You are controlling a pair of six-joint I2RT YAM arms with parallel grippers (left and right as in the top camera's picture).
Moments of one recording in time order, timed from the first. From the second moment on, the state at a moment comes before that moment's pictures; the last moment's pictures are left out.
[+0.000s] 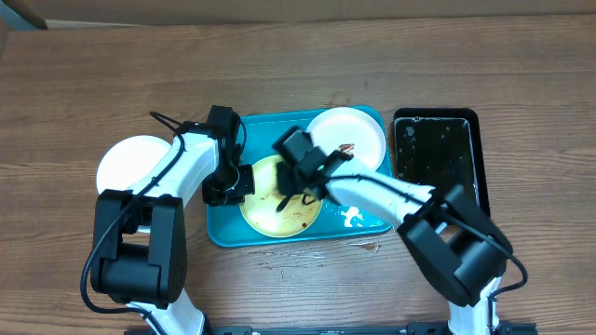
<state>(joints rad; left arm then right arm) -0.16 1.85 1.16 -0.96 0.12 -0.31 0.75 2.02 1.29 -0.38 -0.04 0.65</state>
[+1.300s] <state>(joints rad) -0.16 1.85 1.16 -0.97 0.12 -0.32 0.79 2.00 1.30 -0.66 -0.23 0.62</state>
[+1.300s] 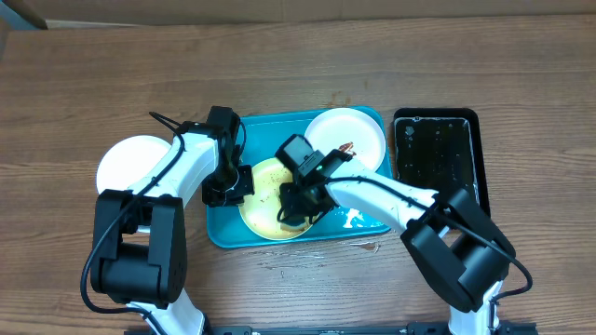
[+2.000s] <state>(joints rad) -0.18 1.85 1.16 -0.96 0.18 -0.32 0.69 1.99 1.32 -0.67 0.02 0.53</state>
